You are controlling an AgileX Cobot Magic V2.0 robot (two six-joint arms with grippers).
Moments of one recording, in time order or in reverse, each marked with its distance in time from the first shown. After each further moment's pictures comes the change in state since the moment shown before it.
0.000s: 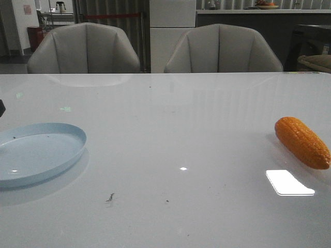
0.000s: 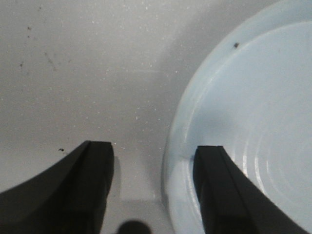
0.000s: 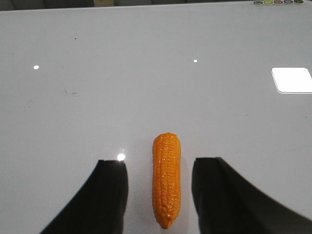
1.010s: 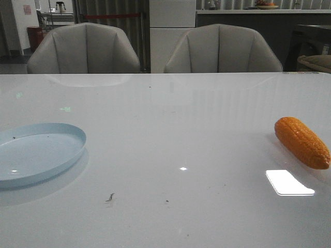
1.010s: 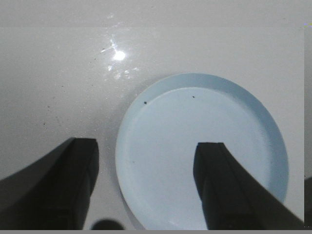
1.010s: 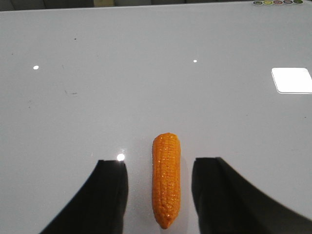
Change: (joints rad) left arm -0.070 -0.432 0.112 0.002 -0.084 0.017; right arm 0.000 0.000 0.000 0.000 -0.001 0.000
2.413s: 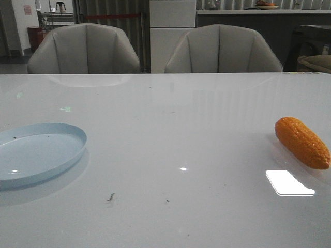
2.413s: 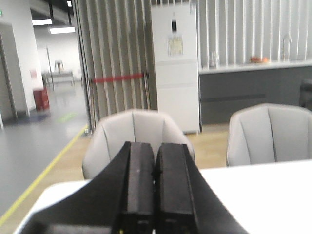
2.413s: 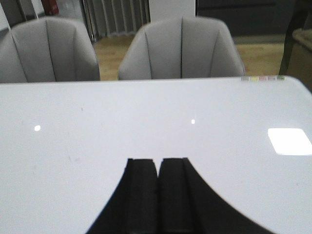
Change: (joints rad) left arm -0.026 -0.659 0.365 0.100 -0.721 0.041; right arm 0.000 -0.031 0.000 -0.001 -0.191 0.000
